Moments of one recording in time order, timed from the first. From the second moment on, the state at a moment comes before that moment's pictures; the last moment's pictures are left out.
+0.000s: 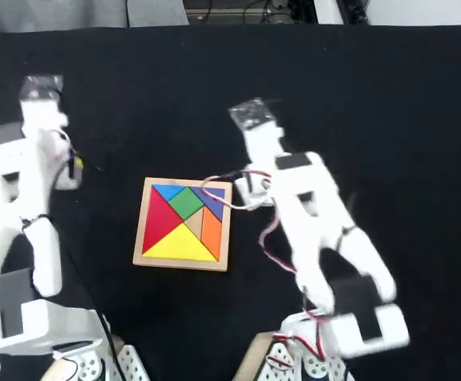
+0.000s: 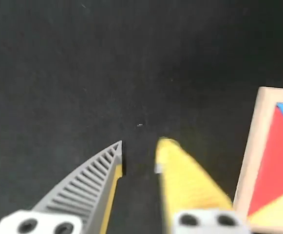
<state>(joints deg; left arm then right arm) -20.5 -1.3 19.3 66.1 -14.6 -12.8 -2.3 33.7 51.6 11.1</state>
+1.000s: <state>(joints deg) -9.1 -2.0 39.5 54.8 -10.3 -16.8 15.2 11.8 59.5 10.8</state>
